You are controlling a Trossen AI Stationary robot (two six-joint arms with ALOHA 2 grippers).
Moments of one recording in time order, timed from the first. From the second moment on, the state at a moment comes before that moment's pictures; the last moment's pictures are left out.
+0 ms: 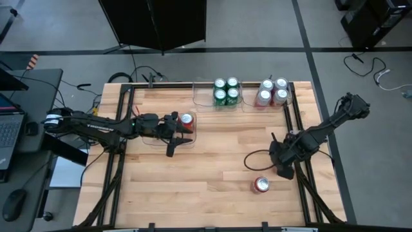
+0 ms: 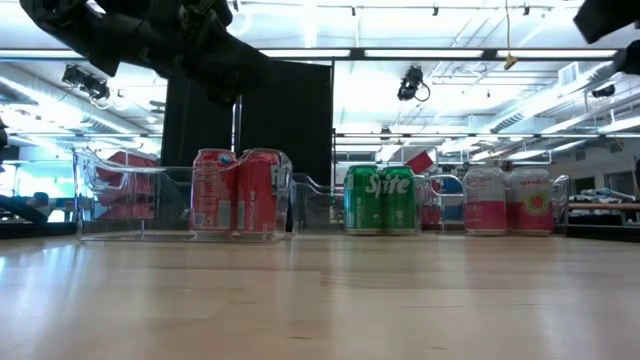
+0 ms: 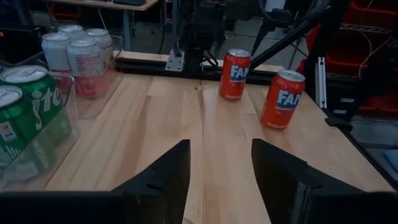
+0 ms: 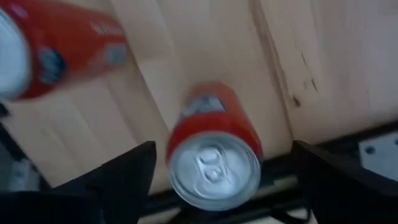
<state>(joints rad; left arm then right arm) 0.04 1.14 0.50 0.44 0.08 -0.10 0.57 1.15 0.98 -1.37 -0.06 0.95</state>
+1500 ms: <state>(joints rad) 0.04 0.85 0.51 0.00 0.02 -0.03 0.12 1.71 1.76 -1.40 0.21 0.16</state>
